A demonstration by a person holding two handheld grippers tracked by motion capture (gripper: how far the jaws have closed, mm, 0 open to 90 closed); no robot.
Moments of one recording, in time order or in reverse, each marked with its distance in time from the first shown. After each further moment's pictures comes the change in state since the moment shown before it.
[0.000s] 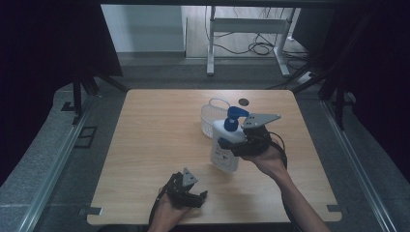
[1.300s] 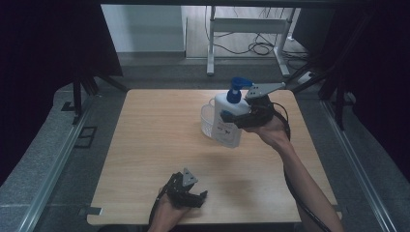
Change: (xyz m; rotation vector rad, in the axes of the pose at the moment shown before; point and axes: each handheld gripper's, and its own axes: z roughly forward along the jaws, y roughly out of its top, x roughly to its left) left arm -0.001 0.000 0.000 -0.003 -0.001 -0.006; right arm -0.051 0.052 -0.004 -0.033 0.012 -0.048
